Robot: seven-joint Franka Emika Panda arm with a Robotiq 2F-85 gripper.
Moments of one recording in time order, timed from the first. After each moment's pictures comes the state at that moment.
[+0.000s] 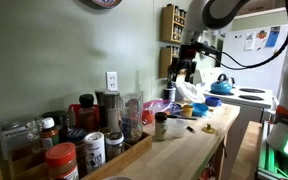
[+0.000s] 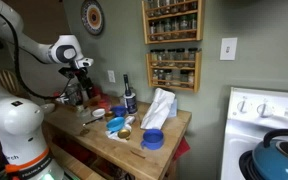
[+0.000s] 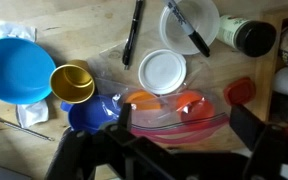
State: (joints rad) arm 0.12 -0.46 0.31 -2.64 0.20 2.39 0.45
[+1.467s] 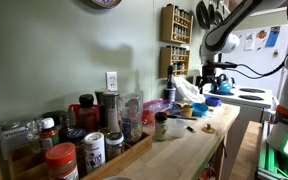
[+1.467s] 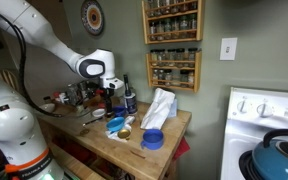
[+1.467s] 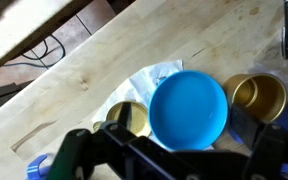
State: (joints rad) arm -0.17 -0.37 -0.02 -2.76 0.09 2.30 0.36
